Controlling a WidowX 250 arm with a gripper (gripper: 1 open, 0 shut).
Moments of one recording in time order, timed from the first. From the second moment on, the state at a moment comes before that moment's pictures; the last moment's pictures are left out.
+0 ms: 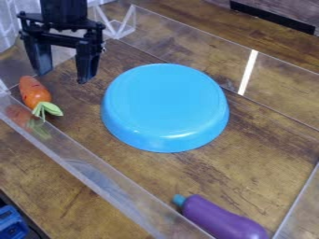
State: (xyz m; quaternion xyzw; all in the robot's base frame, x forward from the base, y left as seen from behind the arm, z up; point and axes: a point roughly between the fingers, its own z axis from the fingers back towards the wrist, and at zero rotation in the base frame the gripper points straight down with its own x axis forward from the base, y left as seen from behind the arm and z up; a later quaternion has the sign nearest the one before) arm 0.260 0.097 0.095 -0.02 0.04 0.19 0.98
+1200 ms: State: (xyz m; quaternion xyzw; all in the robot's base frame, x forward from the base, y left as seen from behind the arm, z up) arm 0.250 0.111 0.063 -0.04 0.02 0.19 0.98
